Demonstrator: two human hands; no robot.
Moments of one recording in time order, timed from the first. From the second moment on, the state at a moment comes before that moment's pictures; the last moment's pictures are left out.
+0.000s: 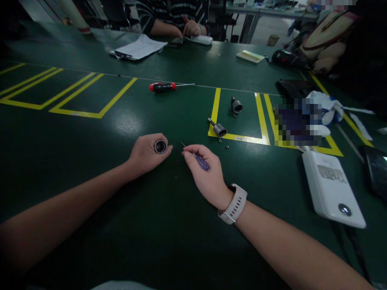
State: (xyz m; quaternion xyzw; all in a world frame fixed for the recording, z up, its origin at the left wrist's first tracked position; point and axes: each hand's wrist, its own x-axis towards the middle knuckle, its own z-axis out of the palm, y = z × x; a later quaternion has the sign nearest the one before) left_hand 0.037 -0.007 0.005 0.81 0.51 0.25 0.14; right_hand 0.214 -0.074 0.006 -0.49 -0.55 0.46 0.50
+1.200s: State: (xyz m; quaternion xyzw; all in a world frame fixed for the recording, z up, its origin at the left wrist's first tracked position) left_hand 0.043 -0.023 0.052 0.57 0.47 0.45 0.50; right_hand 0.193 -0.110 0.013 -0.27 -0.91 0.26 0.18
